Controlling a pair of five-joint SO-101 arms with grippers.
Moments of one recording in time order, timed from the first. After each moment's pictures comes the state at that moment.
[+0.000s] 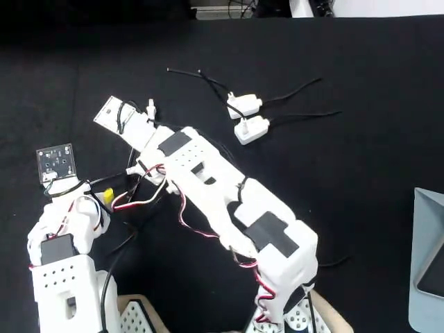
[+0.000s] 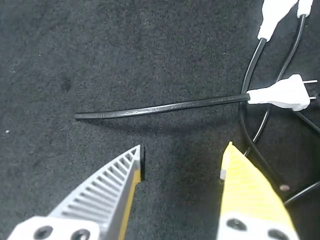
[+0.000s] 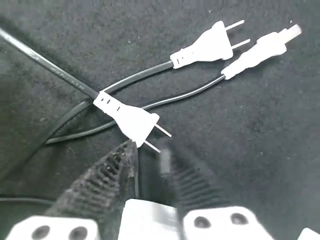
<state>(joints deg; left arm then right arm) -22.9 -72.7 81.0 50.0 -5.1 -41.1 18.2 6.4 47.8 18.0</state>
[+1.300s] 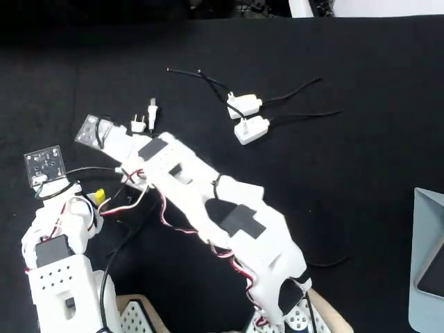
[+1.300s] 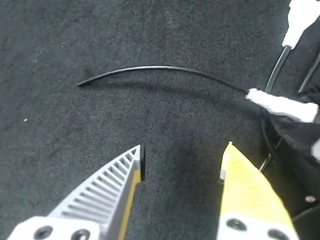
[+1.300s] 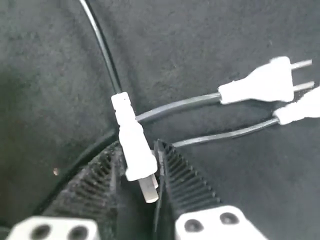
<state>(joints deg) -27.1 -72.7 81.0 50.0 -4.7 -44.7 30.6 -4.7 49.3 22.6</state>
